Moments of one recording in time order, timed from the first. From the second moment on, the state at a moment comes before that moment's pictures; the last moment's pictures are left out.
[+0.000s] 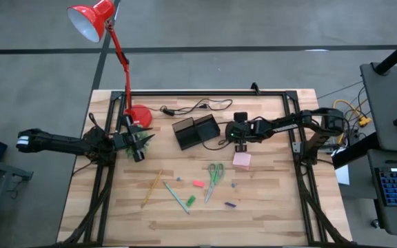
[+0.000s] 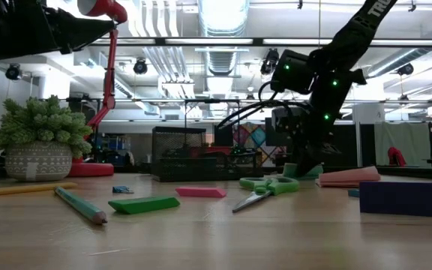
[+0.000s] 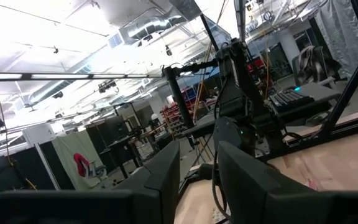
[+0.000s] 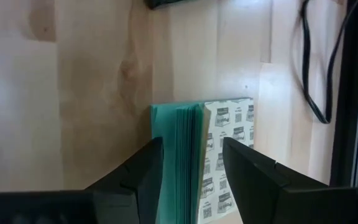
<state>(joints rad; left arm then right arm) -0.03 0.48 0.06 0.70 -0.24 0.51 -0.21 1.68 0.79 -0.27 0.43 -0.39</state>
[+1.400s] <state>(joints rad) -0.03 0.48 0.06 0.70 -0.24 0.51 -0.22 1.67 0.79 -0.28 0.43 -0.32</state>
